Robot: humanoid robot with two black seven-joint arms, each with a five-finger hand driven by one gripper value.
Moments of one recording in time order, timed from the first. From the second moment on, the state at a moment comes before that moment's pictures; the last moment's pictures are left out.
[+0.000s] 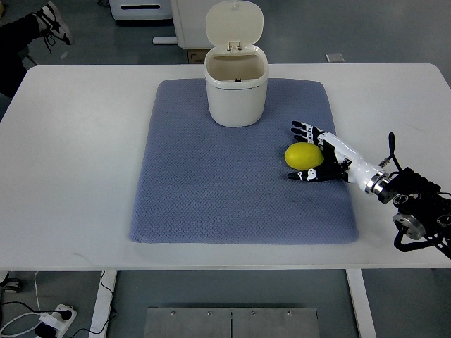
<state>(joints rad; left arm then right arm) -0.02 0.00 -0.11 -0.26 -0.07 0.19 -0.41 0.81 -0.32 0.12 0.71 -0.51 0.14 0.61</state>
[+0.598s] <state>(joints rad) -0.02 0.00 -0.11 -0.26 -0.07 0.19 -0.41 0.82 -0.24 0.12 0.59 -0.50 0.13 0.61</state>
